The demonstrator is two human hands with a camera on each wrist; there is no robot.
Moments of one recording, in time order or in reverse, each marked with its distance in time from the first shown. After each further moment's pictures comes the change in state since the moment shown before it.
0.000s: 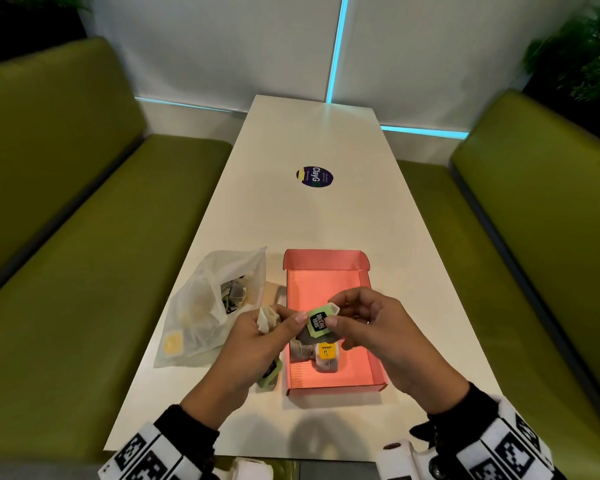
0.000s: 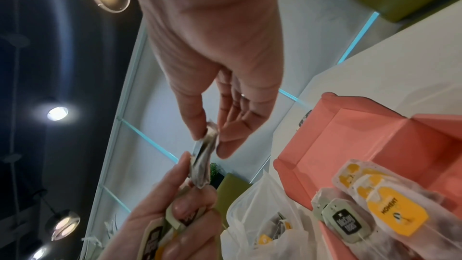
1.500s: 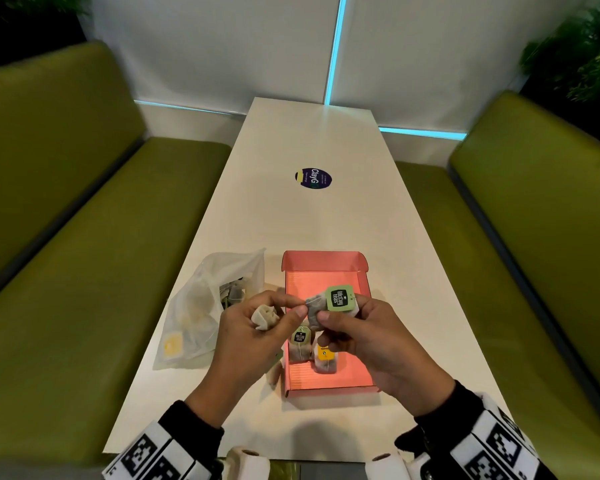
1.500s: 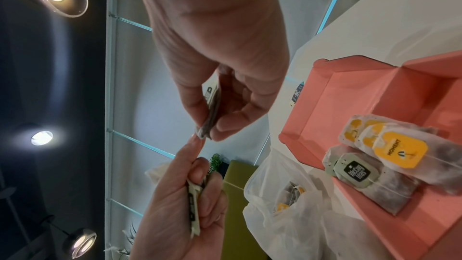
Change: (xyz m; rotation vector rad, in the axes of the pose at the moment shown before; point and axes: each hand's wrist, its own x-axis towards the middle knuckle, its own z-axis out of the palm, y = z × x) left_hand 0.008 -0.006 -0.002 0.105 0.163 0.402; right_hand 0.002 0.000 0.012 0.208 -0.001 0.092
